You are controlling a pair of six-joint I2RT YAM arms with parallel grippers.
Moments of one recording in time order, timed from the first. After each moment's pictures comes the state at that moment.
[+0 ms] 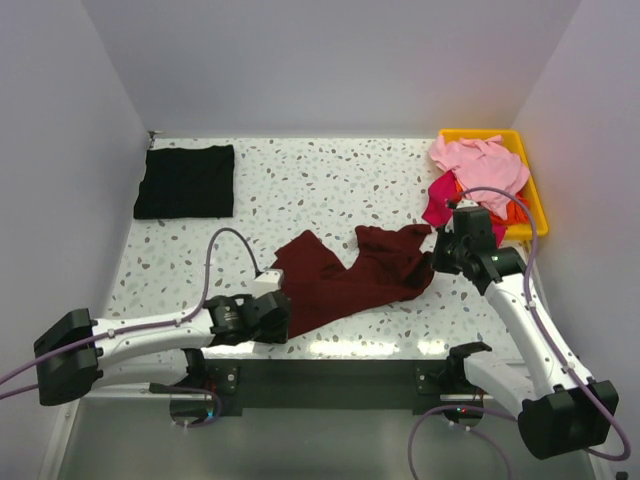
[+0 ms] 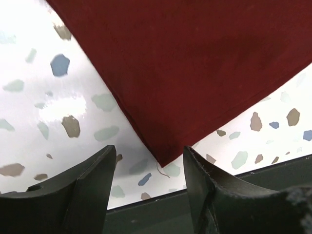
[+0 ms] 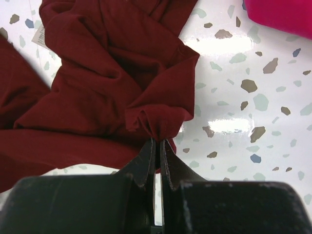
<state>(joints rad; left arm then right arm) -1.10 1.03 0.50 -0.57 -0.32 -0.92 0.20 0.96 0.84 -0.76 0.04 0.32</state>
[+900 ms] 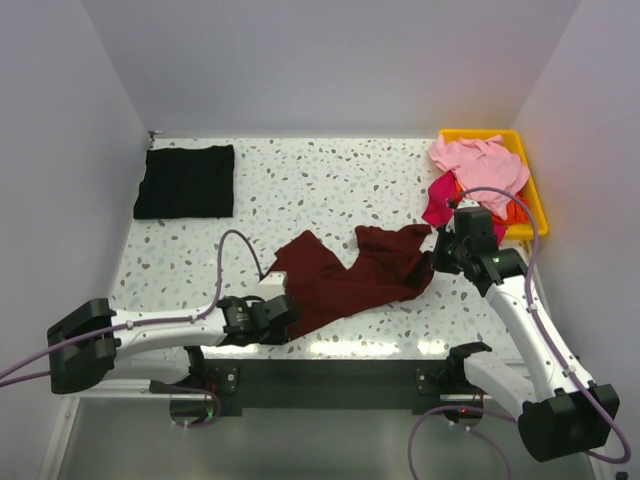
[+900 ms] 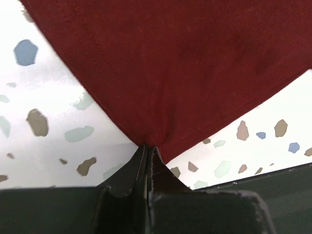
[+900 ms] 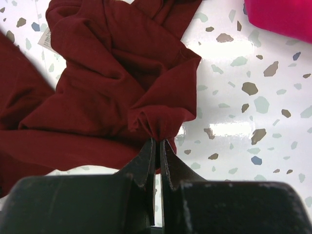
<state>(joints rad) -1.17 1.17 0.51 -0.51 -0.32 -1.10 0.20 0.95 0.84 -0.75 0.04 0.32</state>
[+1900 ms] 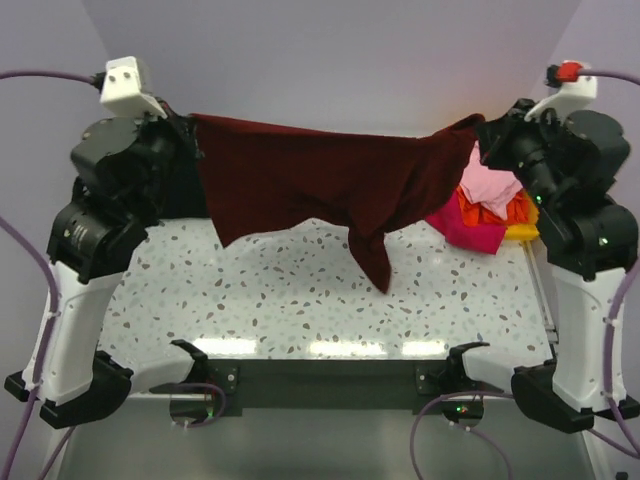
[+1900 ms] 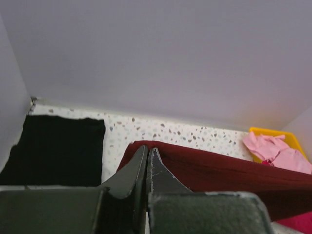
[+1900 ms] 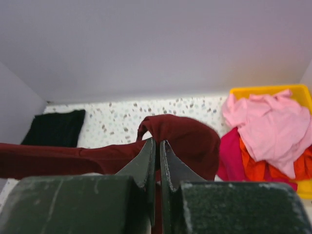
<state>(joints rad) -0.52 1.18 1.86 -0.77 -0.50 -0.31 0.20 1.19 1.93 -0.89 0.09 0.26</state>
